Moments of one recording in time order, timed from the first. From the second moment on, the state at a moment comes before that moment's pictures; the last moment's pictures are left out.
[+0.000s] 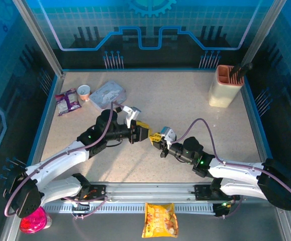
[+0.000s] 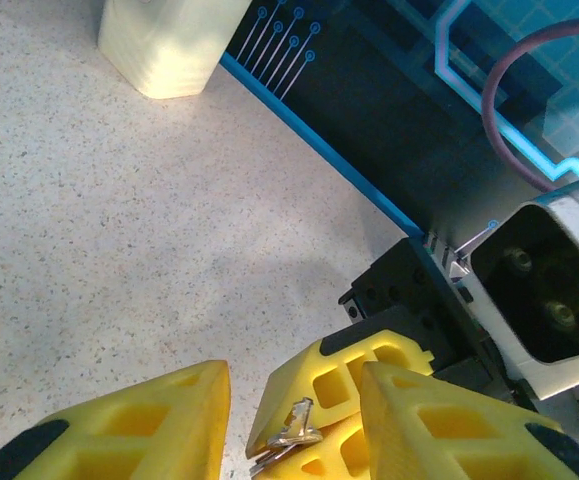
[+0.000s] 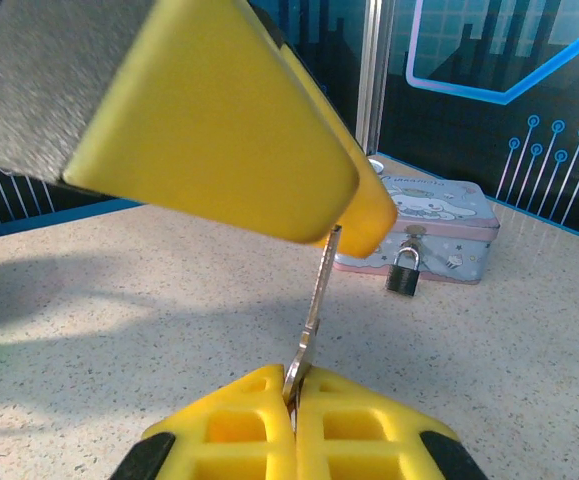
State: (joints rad) left arm -0.65 1.09 0.71 0.05 0.52 -0.42; right arm 0.95 1.07 0.30 0.69 -0.02 -0.02
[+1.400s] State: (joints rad) left arm -0.70 1.08 0.63 0.21 0.15 -0.95; right arm 0.89 1.12 0.27 0.97 0.00 0.33
